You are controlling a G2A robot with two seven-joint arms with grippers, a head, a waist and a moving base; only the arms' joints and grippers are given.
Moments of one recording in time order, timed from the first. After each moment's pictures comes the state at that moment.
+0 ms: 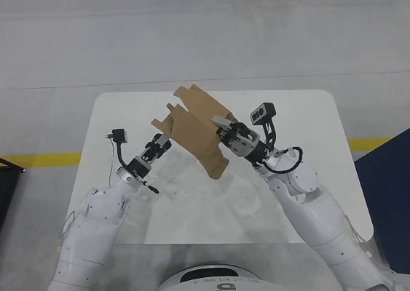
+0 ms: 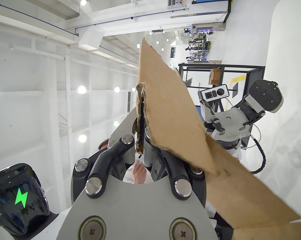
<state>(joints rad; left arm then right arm) 1.54 -1.22 -1.35 -1.60 0.01 -0.45 -0.35 -1.36 -1.20 1.12 -1.72 0.68 -0.17 0.54</state>
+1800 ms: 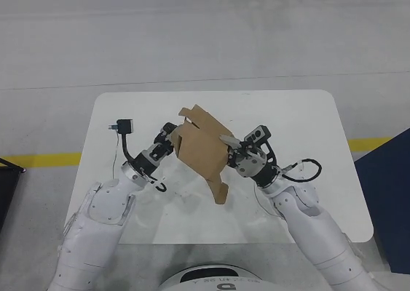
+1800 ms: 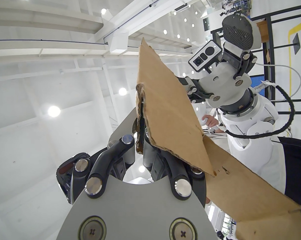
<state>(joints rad) 1.53 -1.22 -1.31 -1.77 0.10 -0.44 -0.34 -1.52 -1.22 1.17 -1.75 1.01 -0.07 0.74</state>
